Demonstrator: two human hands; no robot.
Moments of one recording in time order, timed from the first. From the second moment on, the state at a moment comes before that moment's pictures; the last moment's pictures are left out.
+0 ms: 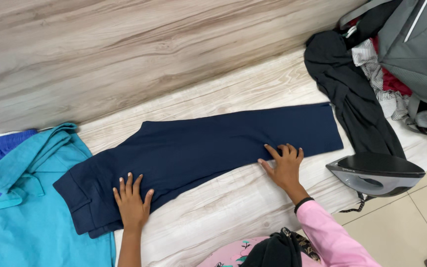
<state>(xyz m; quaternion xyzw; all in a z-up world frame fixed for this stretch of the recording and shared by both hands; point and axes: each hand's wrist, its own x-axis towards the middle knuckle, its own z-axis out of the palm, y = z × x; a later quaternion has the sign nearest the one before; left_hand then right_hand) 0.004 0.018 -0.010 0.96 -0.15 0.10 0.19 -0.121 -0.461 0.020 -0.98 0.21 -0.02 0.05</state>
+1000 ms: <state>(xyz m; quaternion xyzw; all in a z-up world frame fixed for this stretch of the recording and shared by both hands) -0.083 -0.111 -0.012 0.94 -0.22 0.15 0.20 -0.300 -0.594 -0.038 -0.59 0.39 -0.50 0.49</state>
